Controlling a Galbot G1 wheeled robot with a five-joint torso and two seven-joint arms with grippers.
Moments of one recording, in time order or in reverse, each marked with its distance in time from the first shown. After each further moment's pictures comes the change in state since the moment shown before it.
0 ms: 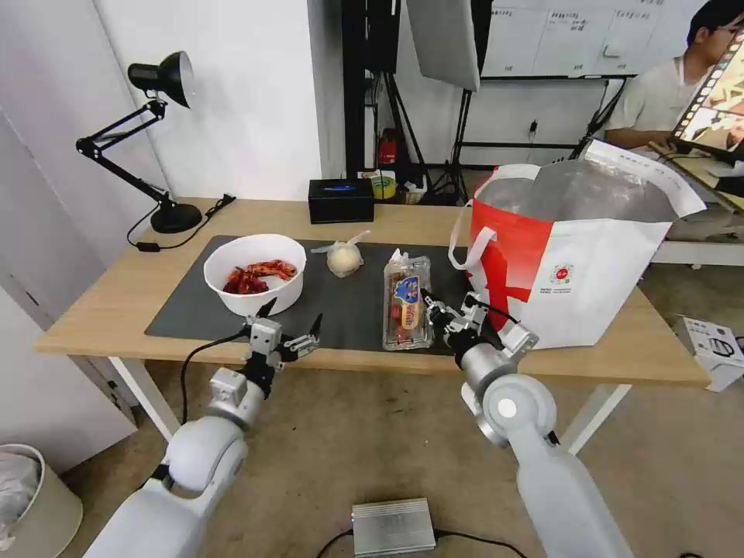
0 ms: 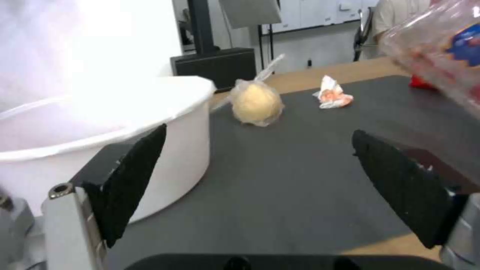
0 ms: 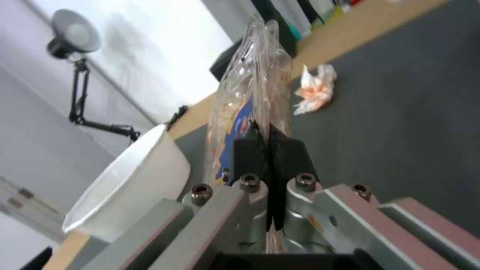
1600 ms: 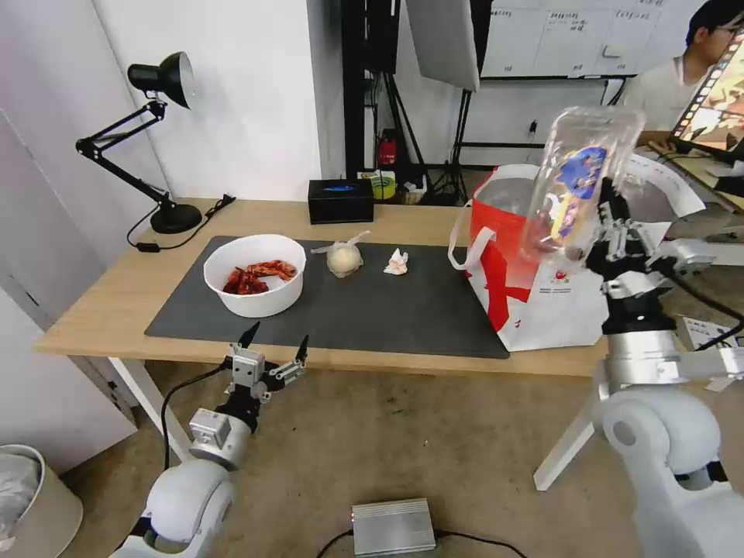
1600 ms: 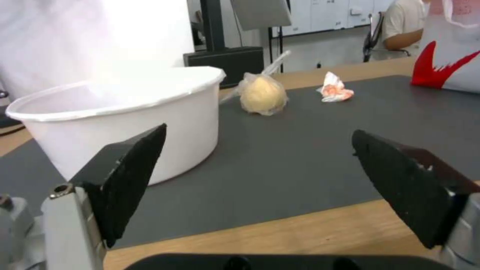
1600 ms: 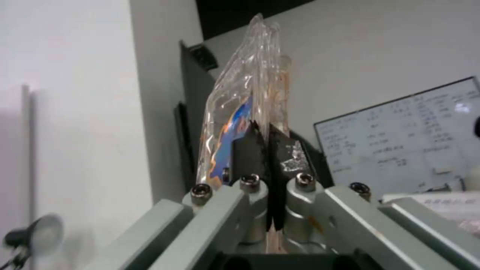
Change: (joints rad) left arm 0.150 -0.083 -0.086 -0.054 0.068 -0.061 0.032; right arm -0.066 -0.167 0.368 0.240 -0.234 0.468 -0.091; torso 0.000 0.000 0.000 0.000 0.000
